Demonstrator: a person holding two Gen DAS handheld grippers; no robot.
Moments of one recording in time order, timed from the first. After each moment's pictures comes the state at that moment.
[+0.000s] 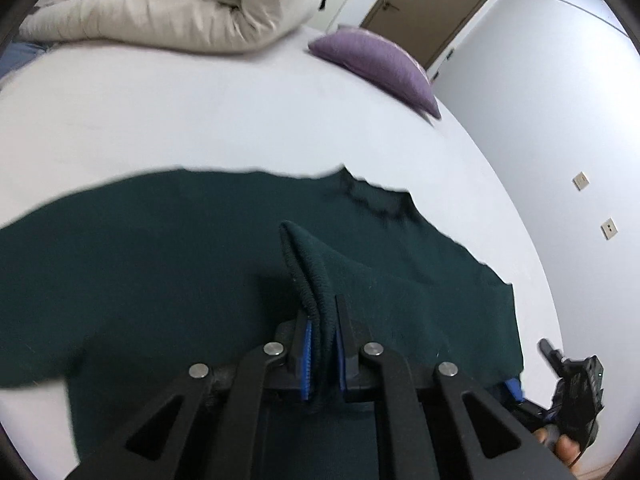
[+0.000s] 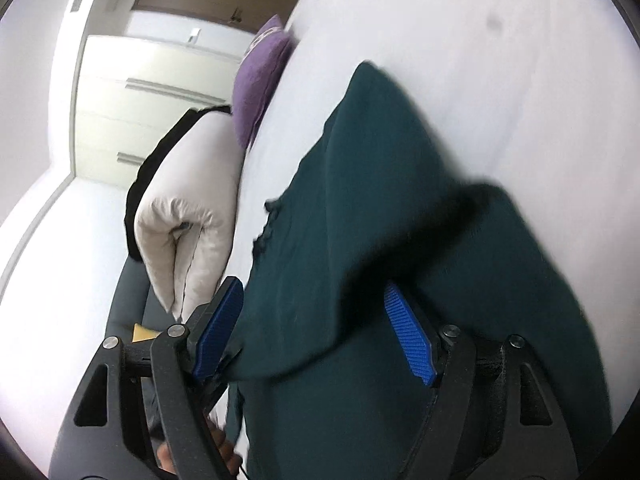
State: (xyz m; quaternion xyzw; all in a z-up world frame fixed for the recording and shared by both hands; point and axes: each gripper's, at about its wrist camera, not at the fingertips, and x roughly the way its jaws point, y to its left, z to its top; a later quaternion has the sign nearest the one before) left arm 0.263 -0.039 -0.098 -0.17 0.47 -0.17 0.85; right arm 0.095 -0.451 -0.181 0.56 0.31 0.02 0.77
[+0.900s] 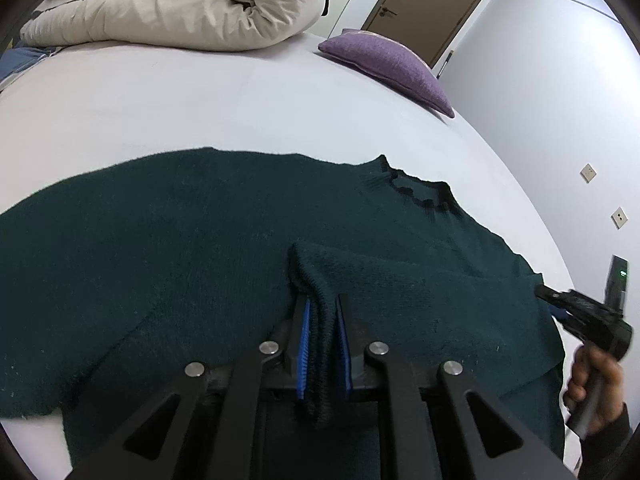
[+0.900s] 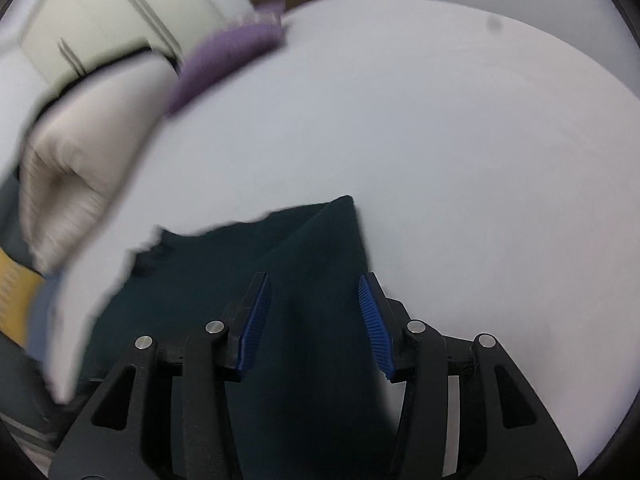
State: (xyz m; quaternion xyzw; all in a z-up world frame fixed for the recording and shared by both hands) left arm 0.274 -0.031 -0.144 -0.14 0.45 -0.17 0.87; right arm 0.232 -0.483 -0.143 0.26 0.44 -0.11 0.86
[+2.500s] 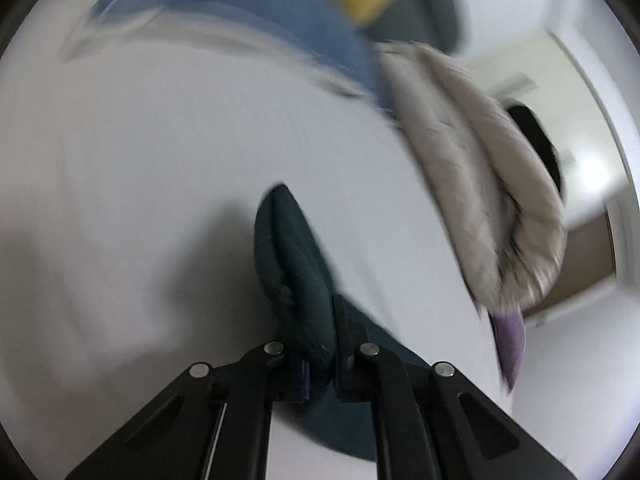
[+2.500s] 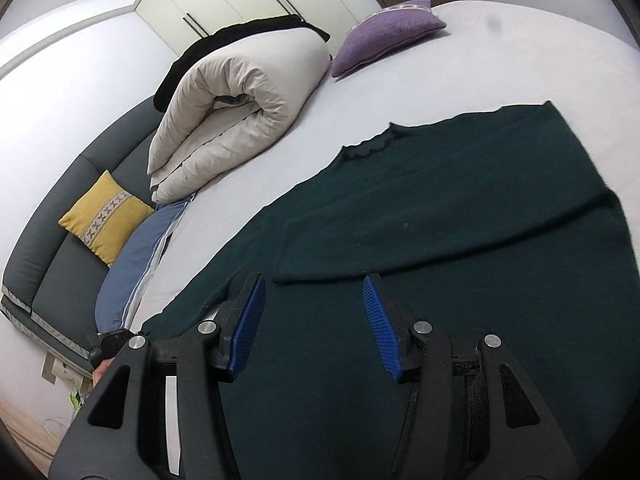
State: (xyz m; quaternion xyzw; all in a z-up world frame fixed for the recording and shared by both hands) left arm 0.131 0.330 -0.123 -0.45 0.29 0.13 0.83; right arm 0.104 -0.280 -0.094 0.28 0.36 0.11 0.89
